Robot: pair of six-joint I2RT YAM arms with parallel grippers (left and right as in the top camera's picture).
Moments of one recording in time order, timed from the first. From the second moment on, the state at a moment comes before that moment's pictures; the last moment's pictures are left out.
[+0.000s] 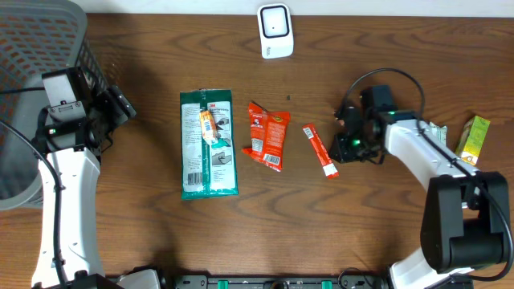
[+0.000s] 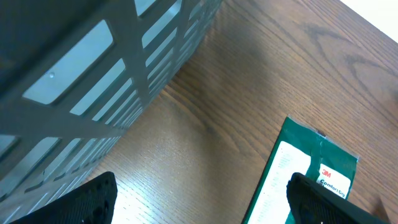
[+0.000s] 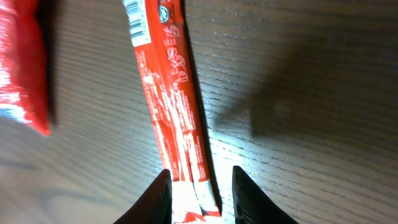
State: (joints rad) left arm 0.25 1.38 1.16 -0.69 -0.03 -0.36; right arm 0.11 1.76 1.05 -0.70 -0.36 -0.05
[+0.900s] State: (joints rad) left arm 0.25 1.38 1.16 -0.69 -0.03 -0.36; right arm 0.21 1.76 1.03 -0.66 -0.27 -0.07
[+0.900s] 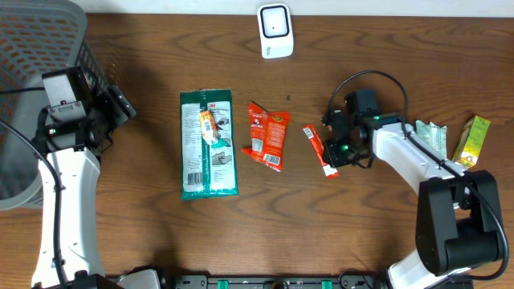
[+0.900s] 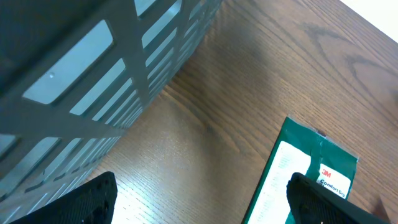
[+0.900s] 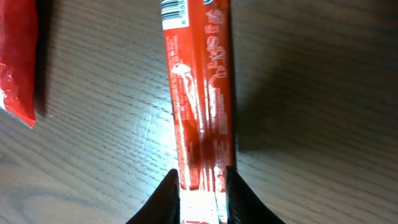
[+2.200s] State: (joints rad) left arm 0.25 1.38 1.16 -0.69 -0.03 -0.36; right arm 0.31 1.66 0.90 -0.50 0.17 -0.08
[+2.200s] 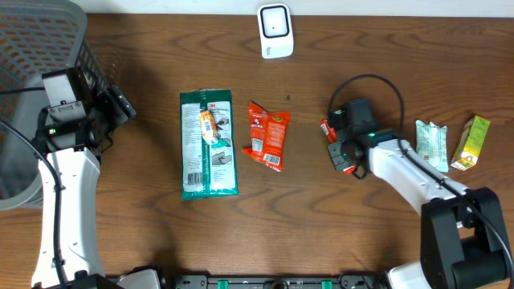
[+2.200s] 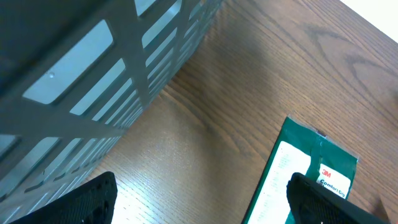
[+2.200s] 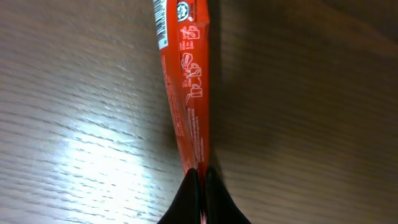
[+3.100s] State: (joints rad) left arm 0.25 1.38 1.16 -0.69 -0.03 -0.36; right arm 0.77 1.69 0.90 -0.51 0.50 0.01
